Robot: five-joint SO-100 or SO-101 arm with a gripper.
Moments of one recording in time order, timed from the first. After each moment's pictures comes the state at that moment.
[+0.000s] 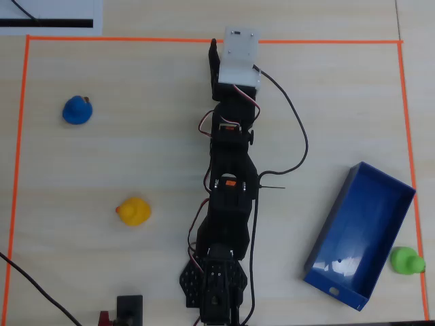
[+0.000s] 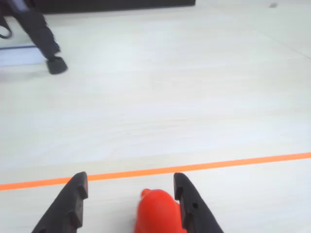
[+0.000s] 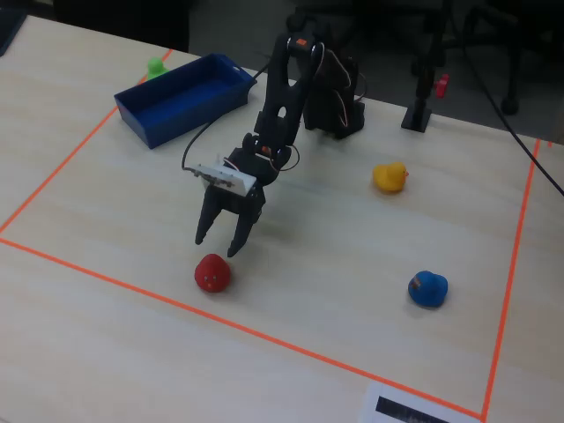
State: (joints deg) arm 10.3 65.2 109.7 -41.6 -86.7
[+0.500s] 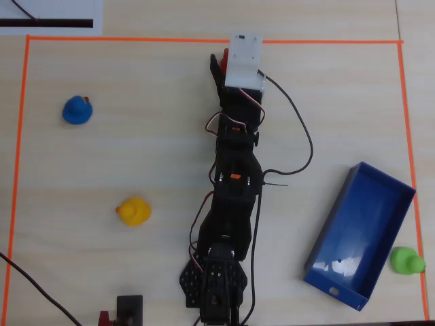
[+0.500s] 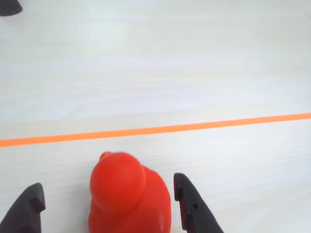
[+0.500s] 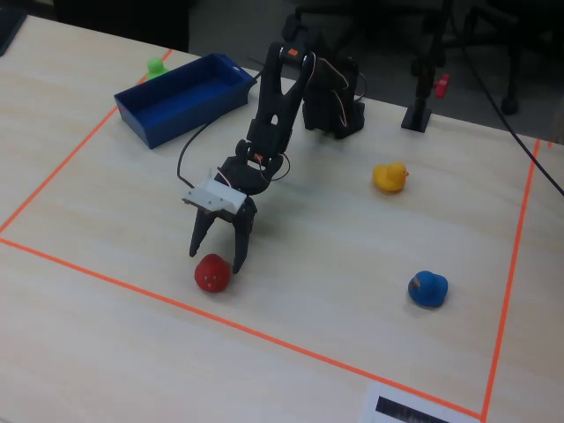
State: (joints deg) arm 12.7 59.2 106.5 -35.4 -91.1
